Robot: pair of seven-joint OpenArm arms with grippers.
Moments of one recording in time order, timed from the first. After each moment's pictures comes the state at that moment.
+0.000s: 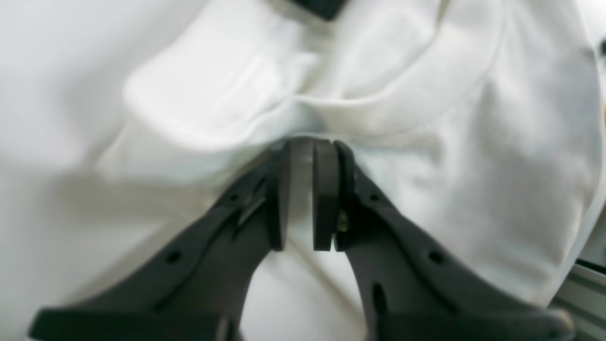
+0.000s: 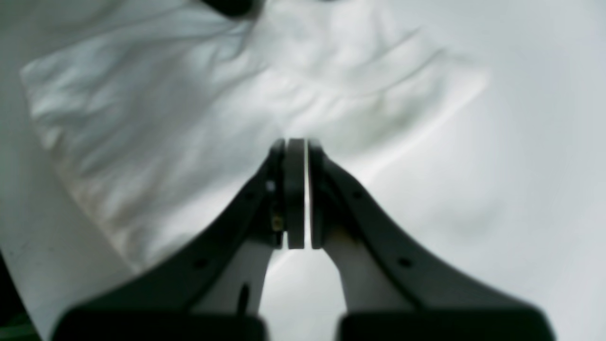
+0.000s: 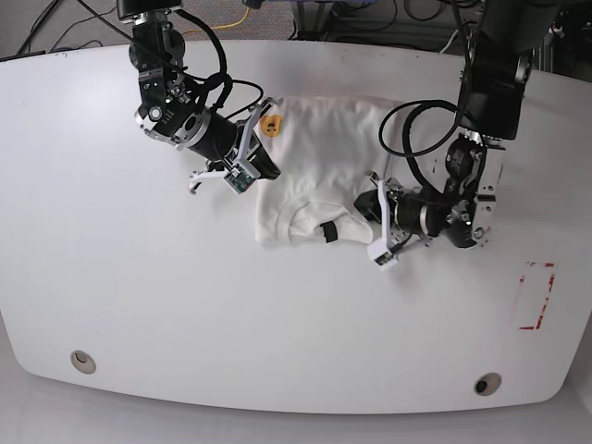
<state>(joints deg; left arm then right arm) -20.9 -15.4 11.0 74.5 -36.3 -41.9 66.4 -9.6 12.8 -6.3 103.9 12.3 37.6 -36.1</state>
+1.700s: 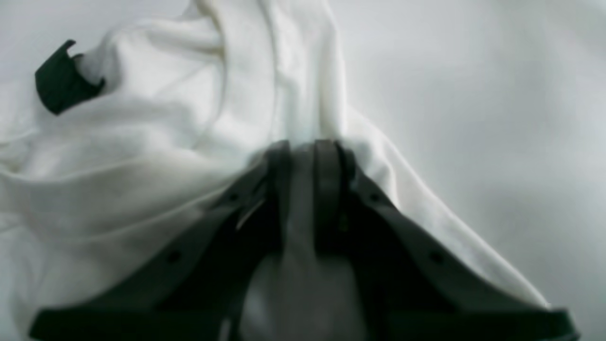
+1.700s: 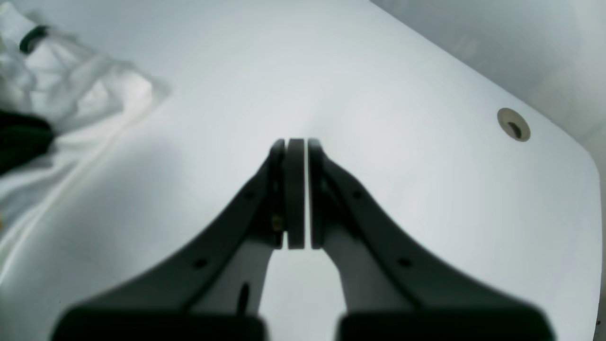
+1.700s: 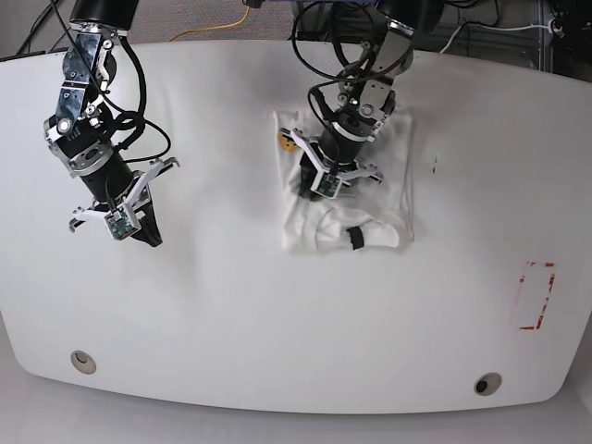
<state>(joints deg) 6.4 1.0 17.6 78.6 4.5 -5.9 9.4 -7.4 17.5 18.1 109.4 12.5 38.2 -33.4</state>
